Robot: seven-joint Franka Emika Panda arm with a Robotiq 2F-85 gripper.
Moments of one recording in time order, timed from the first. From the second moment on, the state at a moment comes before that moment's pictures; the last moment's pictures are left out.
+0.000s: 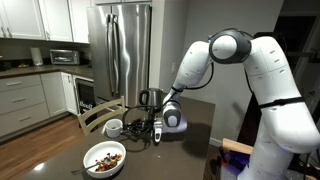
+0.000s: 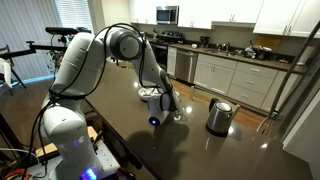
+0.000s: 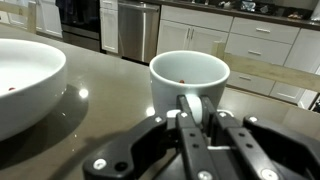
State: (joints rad) arm -0.05 0.54 -0.04 -2.29 2.56 1.97 0.10
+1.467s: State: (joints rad) arm -0.05 0.49 -0.06 -2.34 2.42 1.98 0.13
